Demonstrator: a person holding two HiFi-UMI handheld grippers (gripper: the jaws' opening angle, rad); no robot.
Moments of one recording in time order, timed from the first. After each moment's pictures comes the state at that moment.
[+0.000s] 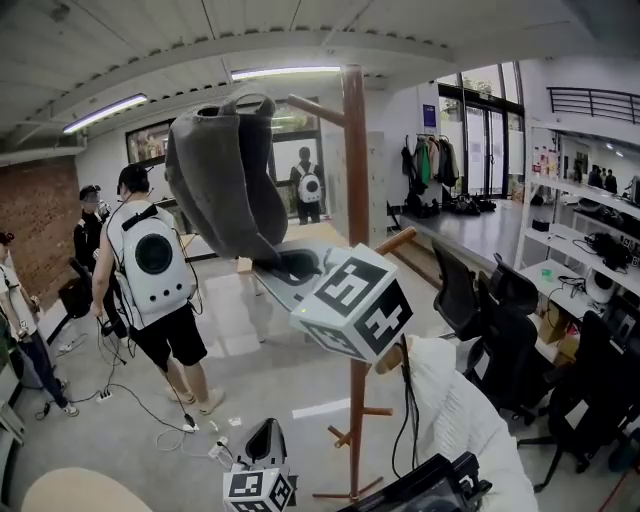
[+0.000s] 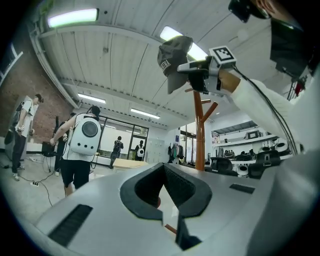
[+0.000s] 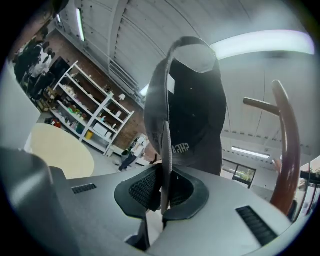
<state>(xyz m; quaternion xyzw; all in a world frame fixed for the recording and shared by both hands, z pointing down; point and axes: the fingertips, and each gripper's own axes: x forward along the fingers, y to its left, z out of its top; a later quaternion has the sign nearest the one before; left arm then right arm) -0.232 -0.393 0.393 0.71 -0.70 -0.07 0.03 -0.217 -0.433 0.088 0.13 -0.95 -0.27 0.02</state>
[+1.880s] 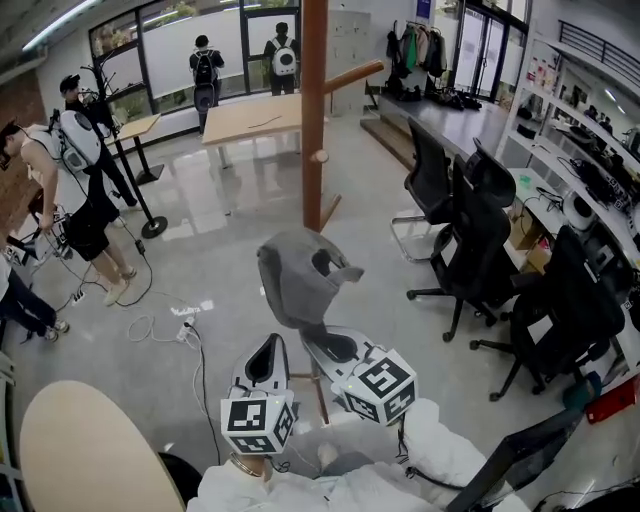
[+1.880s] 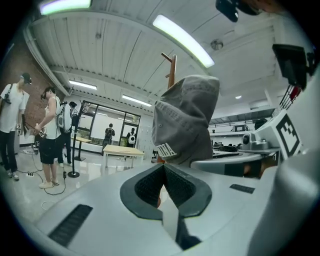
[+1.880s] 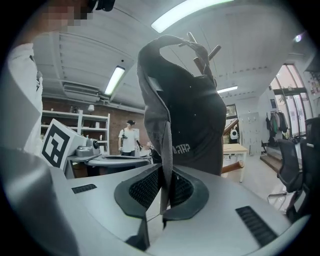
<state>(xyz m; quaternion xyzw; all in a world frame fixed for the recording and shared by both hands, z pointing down) -0.125 -0.341 0.449 0.74 -0.66 -0.02 0.08 -0.076 -0.354 0.442 0.22 -0.97 0.04 0.06</state>
